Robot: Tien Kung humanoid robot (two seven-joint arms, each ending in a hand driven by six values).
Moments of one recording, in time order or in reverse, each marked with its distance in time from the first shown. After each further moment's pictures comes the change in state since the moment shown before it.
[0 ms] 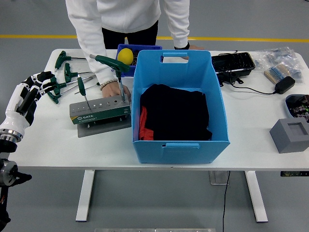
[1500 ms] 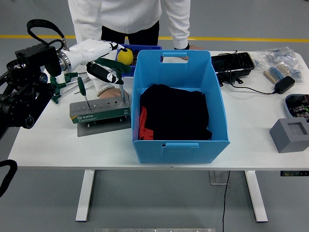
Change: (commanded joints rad) left arm -0.776 0.133 0.633 0.508 0.921 -0.119 -0.164; right arm -0.005 -0.004 -0.045 0.004 0.032 0.001 -0.004
